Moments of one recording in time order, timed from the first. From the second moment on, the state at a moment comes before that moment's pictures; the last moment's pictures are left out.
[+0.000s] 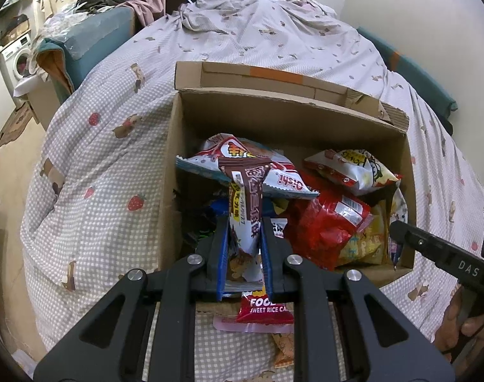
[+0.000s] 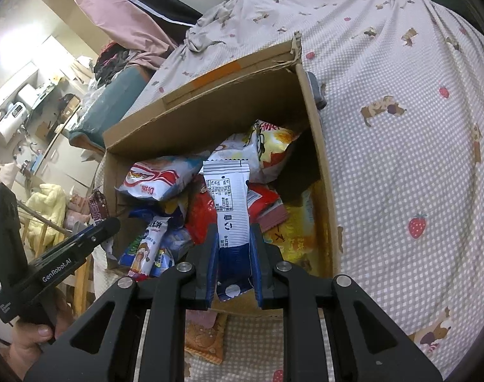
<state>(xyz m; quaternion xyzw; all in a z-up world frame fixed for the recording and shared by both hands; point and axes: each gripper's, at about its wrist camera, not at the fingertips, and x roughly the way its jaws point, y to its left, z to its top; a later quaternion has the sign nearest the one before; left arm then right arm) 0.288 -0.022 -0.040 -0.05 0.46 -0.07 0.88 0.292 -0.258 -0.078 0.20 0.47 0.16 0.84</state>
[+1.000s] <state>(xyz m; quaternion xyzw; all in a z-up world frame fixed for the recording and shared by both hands) 0.260 -0.006 -0.014 -0.08 0.42 -0.05 0.90 0.282 -0.268 -0.062 0.22 0.44 0.14 0.86</state>
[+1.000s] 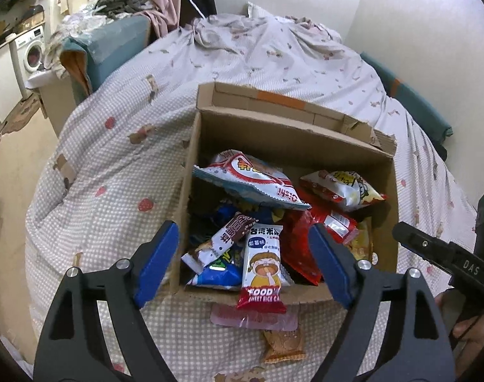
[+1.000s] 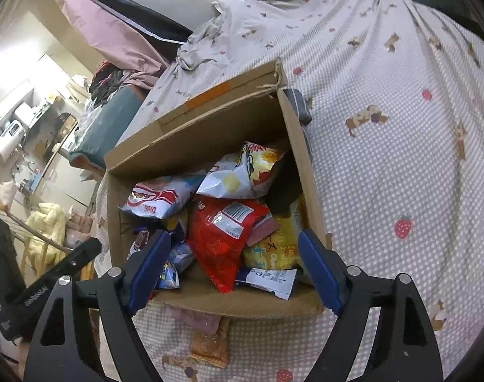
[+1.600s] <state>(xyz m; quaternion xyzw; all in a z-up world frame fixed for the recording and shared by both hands) 0.185 0.028 -0.032 -0.12 0.48 -0.02 0.87 0.207 -0.254 -0.063 0.22 0.47 0.15 0.84</state>
